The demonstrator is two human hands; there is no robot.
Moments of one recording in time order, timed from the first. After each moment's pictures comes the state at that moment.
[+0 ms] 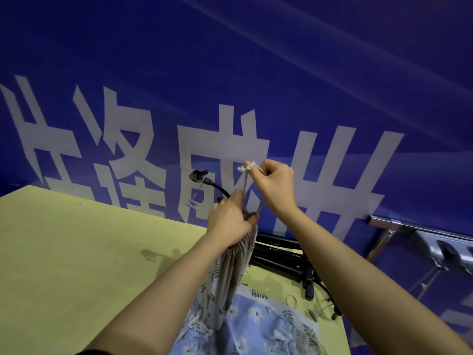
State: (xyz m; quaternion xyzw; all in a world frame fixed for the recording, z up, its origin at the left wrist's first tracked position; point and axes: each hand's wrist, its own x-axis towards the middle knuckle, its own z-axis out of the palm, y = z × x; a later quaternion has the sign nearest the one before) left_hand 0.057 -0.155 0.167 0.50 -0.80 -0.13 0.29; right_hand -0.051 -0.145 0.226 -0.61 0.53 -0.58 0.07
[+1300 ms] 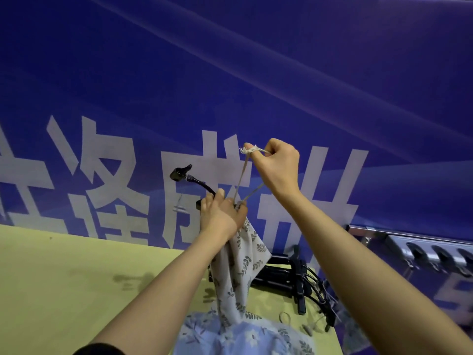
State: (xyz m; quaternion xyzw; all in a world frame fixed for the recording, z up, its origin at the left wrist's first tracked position) left_hand 0.051 -0.175 0.218 0.55 -0.79 -0.11 0.25; right_hand -0.051 -0.139 0.310 -0.55 0.58 -0.60 -0.06
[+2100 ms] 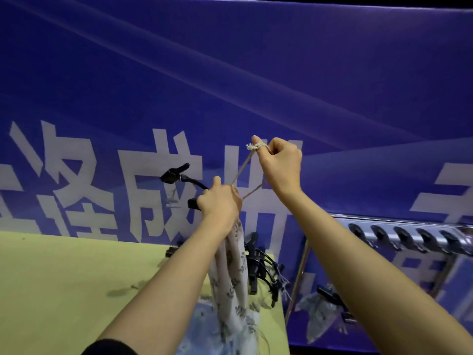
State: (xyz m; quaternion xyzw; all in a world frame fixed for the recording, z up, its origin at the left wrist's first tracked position) left_hand -0.071 -0.052 0.266 0.62 -0.77 -0.01 0.18; right_hand -0.174 -0.022 0.314 -0.52 0.57 -0.64 -0.07
